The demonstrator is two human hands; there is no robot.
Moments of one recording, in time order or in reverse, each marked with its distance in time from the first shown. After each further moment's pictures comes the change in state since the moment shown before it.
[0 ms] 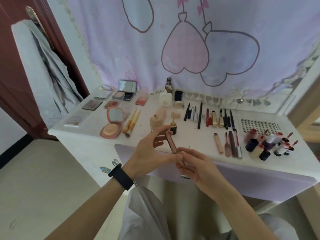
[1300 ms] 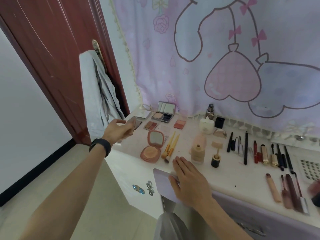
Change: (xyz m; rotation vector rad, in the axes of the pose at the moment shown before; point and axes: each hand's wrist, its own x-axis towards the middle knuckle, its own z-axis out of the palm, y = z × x) left_hand 0.064 -0.058 -0.251 -0.104 0.569 -0.474; right_hand 0.113 0.054 0.097 -1.793 0.079 -0.957
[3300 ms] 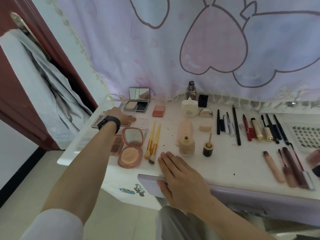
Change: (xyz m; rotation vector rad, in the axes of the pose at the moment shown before) left_hand 0.143 -0.011 0.110 0.997 -0.087 0.023; right_hand 0.001 -0.002 0.011 -0.067 -0.032 -0.010
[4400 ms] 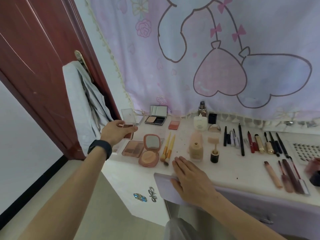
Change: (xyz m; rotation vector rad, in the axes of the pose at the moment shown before) left_hand -0.131 -0.066 -0.069 -0.559 0.210 0.096; right_hand 0.003 0.000 -0.028 0.040 -0.151 0.014
